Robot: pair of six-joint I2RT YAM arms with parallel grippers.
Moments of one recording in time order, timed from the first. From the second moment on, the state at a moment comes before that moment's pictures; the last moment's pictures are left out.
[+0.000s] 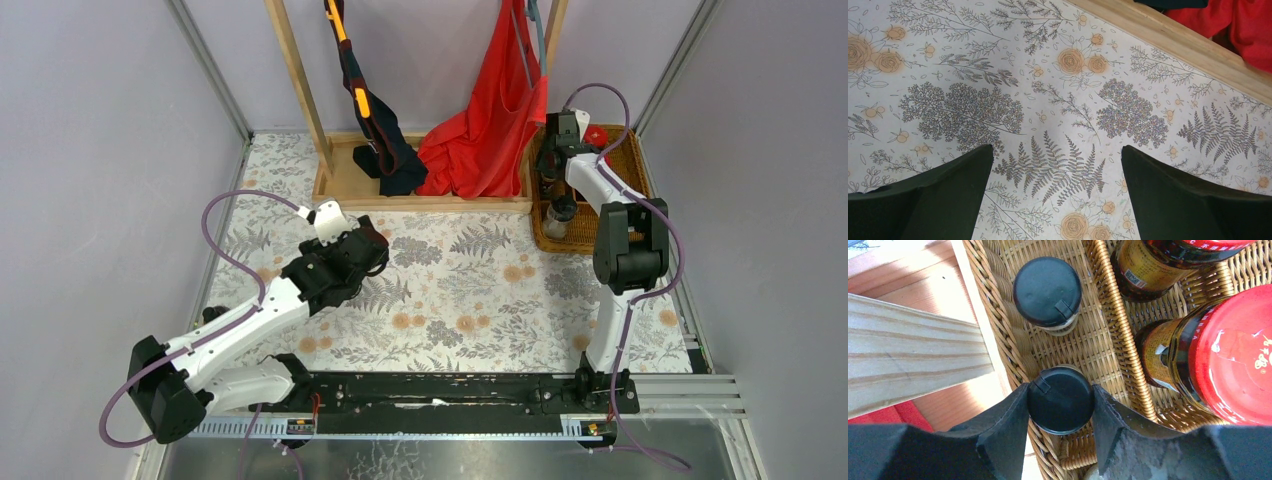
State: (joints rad) left arm -0.78 1.10 0.88 -0.71 -0.76 -1.00; right arm 0.12 2.03 1.61 -0.37 0.32 0.38
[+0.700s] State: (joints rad) left arm -0.78 1.11 0.88 -0.71 -0.75 -1.00; right arm 0.12 2.03 1.61 -0.40 0.32 0.38
